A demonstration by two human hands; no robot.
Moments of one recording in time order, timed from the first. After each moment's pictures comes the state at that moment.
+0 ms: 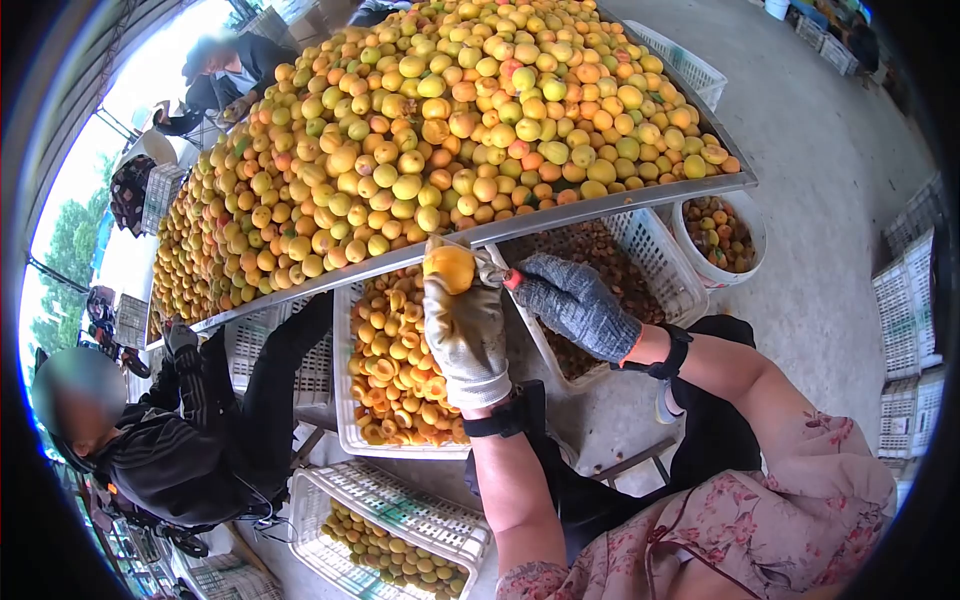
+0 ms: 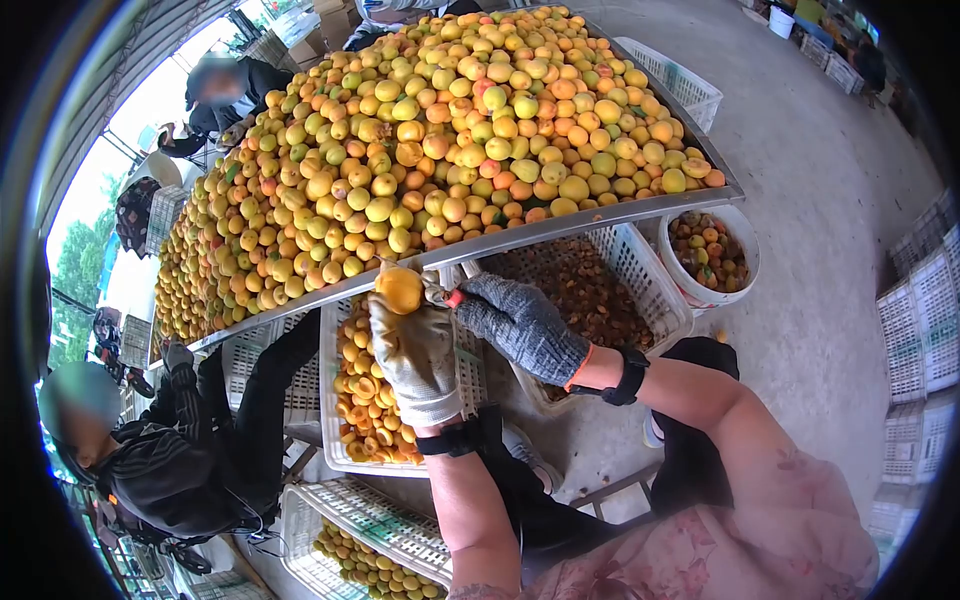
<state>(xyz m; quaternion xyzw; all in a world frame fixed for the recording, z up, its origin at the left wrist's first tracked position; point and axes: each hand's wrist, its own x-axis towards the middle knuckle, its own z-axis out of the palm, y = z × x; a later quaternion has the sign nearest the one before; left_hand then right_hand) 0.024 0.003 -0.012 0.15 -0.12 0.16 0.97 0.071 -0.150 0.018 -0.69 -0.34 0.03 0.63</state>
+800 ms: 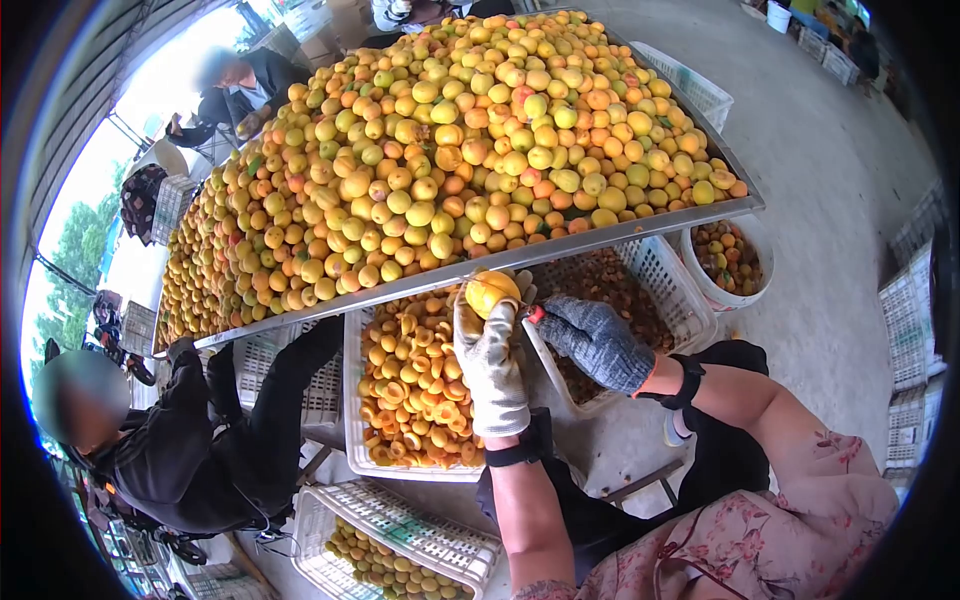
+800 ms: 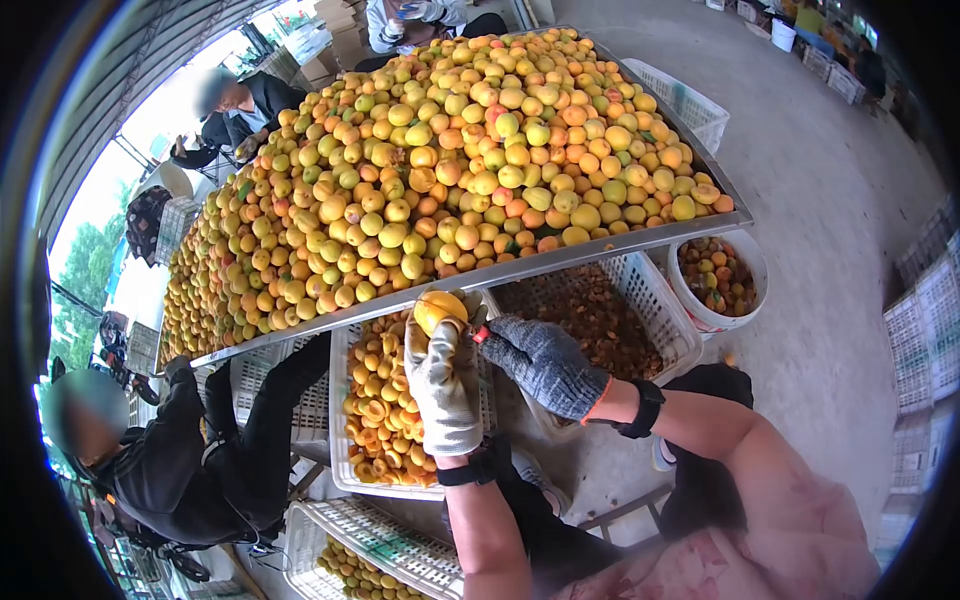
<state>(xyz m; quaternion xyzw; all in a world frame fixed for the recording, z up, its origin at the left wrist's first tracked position) 0.023 -0.034 0.028 0.41 0.07 0.26 0.87 0.070 -0.153 0.003 -0.73 -0.35 -0.03 0.59</state>
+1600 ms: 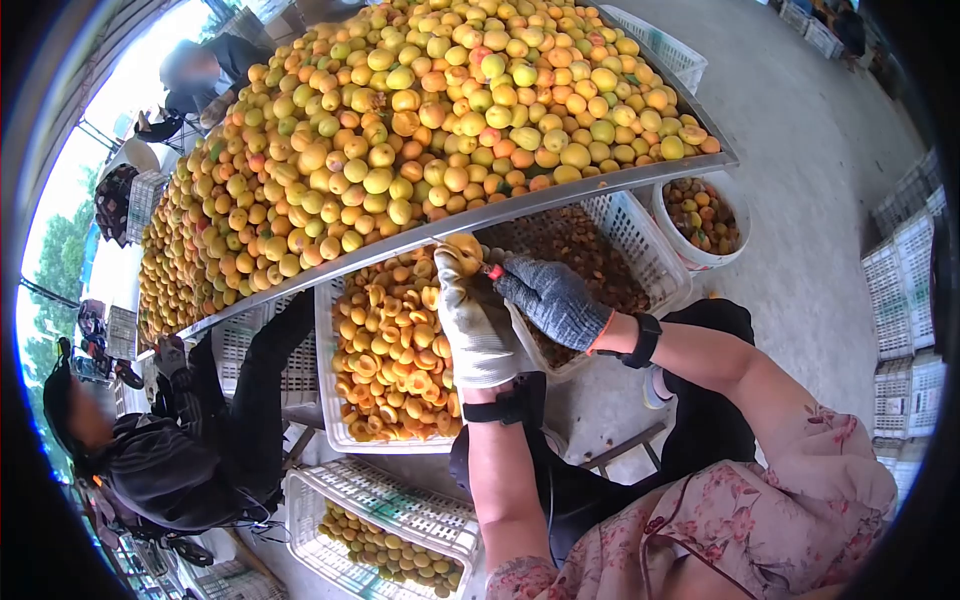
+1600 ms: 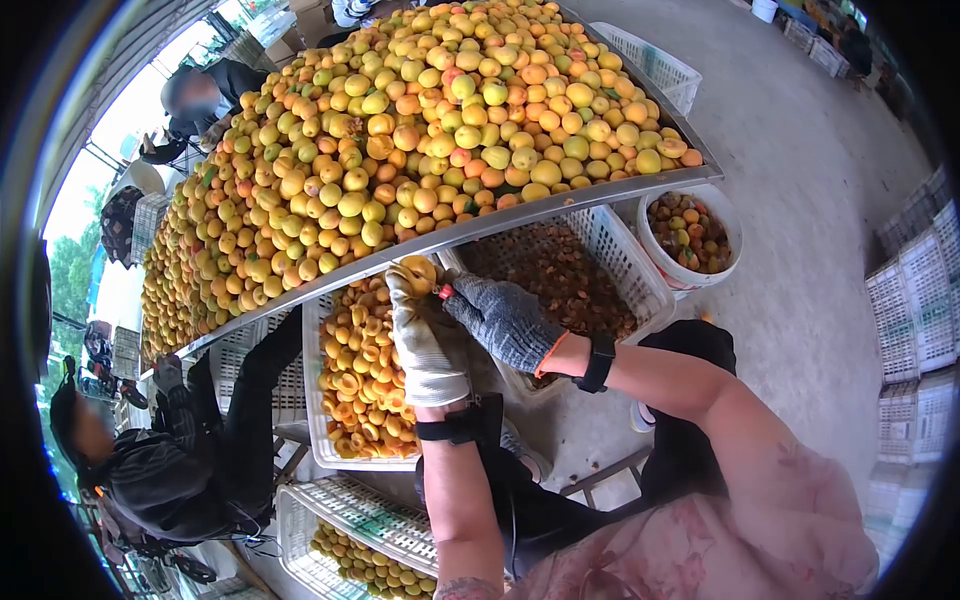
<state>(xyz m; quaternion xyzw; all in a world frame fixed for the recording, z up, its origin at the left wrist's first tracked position) 0.040 -0.037 -0.021 0.33 0.14 0.21 0.91 0.074 -0.149 -0.030 -0.79 -0.31 -0.03 0.53</state>
